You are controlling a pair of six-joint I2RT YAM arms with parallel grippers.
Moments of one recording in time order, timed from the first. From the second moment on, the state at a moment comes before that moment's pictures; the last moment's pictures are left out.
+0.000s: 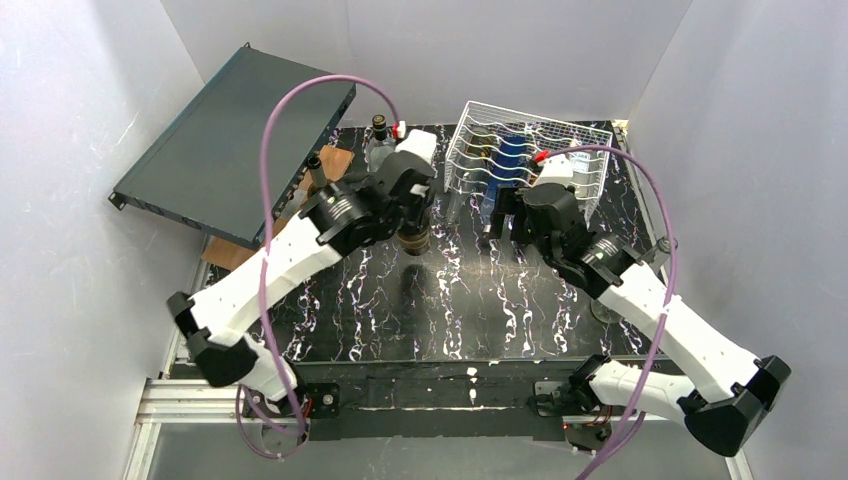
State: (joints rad) left arm -0.94 1.55 1.81 -1.05 -0.51 -0.34; right arm 0.76 1.04 1.12 -0.60 0.51 0.42
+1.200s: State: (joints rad) left arm -0.94 1.34 1.36 -0.71 -0.40 -0.34; right arm 0.54 1.40 0.68 0.11 -0.34 1.65
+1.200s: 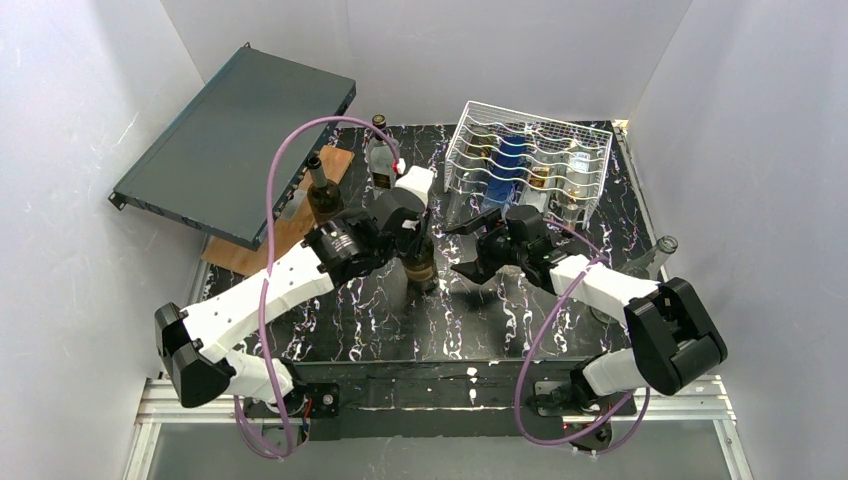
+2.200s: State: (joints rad) left arm -0.95 1.07 0.97 -0.53 -0.28 -0.52; right arm 0.60 1.45 0.67 0.08 -0.32 1.59
